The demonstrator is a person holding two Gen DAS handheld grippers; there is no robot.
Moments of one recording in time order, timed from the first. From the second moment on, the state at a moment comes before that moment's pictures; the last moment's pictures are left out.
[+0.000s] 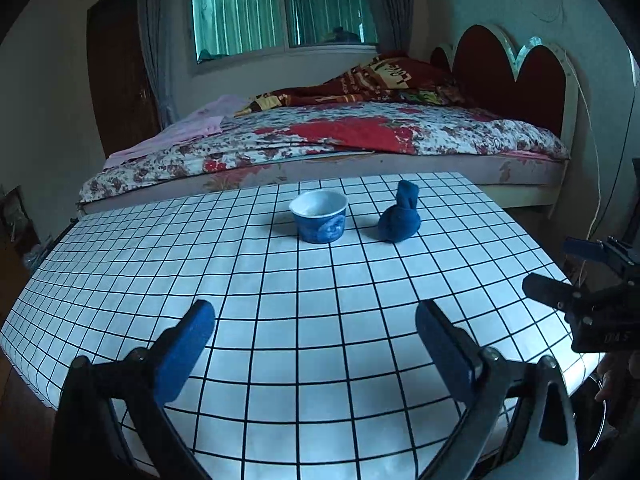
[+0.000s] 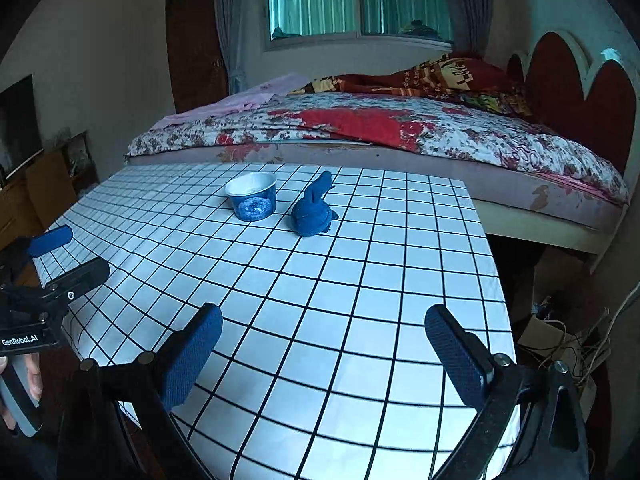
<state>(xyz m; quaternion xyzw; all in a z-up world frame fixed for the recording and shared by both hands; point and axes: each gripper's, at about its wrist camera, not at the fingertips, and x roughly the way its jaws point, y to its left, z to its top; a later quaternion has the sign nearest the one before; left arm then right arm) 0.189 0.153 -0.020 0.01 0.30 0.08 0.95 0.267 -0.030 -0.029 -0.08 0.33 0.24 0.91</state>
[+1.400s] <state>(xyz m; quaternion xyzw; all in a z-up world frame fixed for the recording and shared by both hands) 0.398 0.178 -0.085 -0.03 0.38 0.04 0.92 0.464 0.030 -0.076 -0.09 0.37 0.26 0.89</state>
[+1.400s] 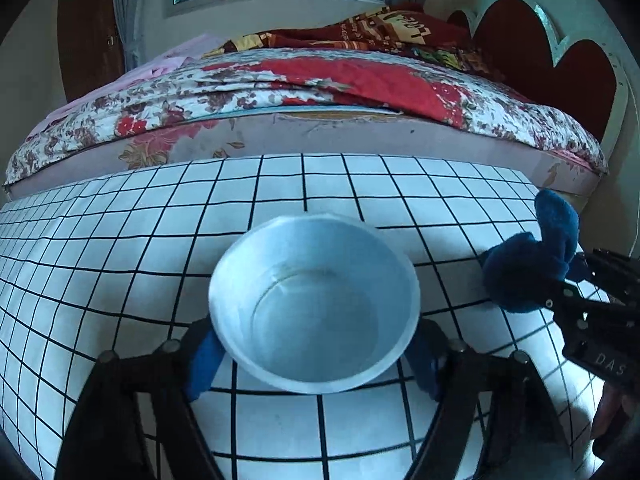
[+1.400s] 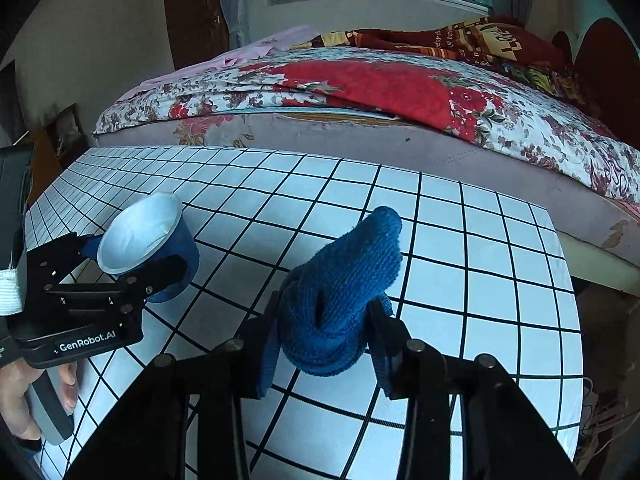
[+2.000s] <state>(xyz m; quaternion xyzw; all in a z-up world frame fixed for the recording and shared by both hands) 0.267 0.126 -0.029 0.01 0.32 0.02 0.95 0.323 -0.029 -0.014 -0.07 0.30 0.23 0.92</state>
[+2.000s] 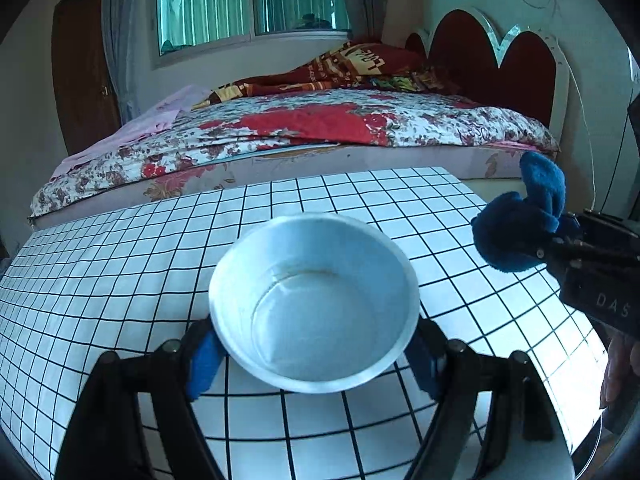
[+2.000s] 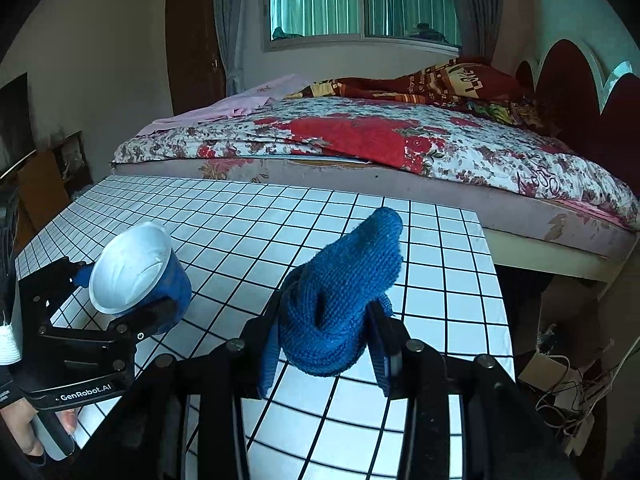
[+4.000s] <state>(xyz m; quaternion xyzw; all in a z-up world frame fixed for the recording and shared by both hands) 0.108 -0.103 -0.010 0.08 0.25 -0.20 0.94 0.104 -0.278 -0.005 0.00 0.26 0.06 0.96</state>
